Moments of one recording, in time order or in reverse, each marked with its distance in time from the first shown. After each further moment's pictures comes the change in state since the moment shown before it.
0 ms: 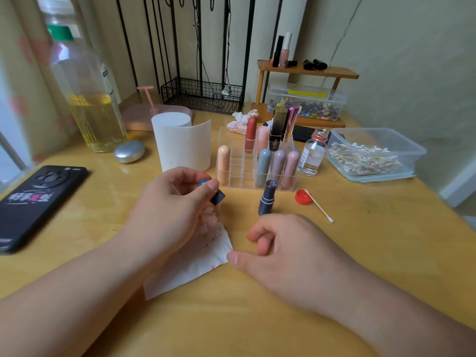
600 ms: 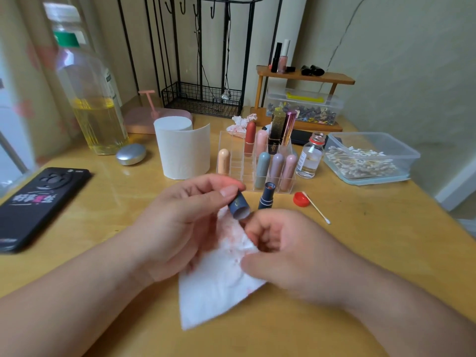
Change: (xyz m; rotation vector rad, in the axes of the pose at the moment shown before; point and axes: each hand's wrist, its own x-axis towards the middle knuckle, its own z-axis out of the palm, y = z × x) left_hand -0.017 0.014 -0.003 -0.601 -0.556 -0.165; right_hand -0.002 -0.007 -0.009 0.482 -0.239 -0.152
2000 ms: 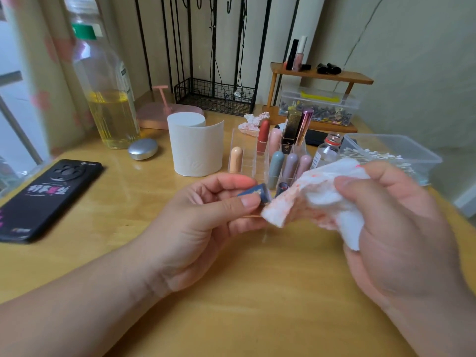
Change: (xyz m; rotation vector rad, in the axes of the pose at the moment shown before) left_hand -0.005 -0.003 0.012 -0.150 0.054 0.089; right_hand -0.013 -0.008 -0.028 0.532 0.650 -0.302
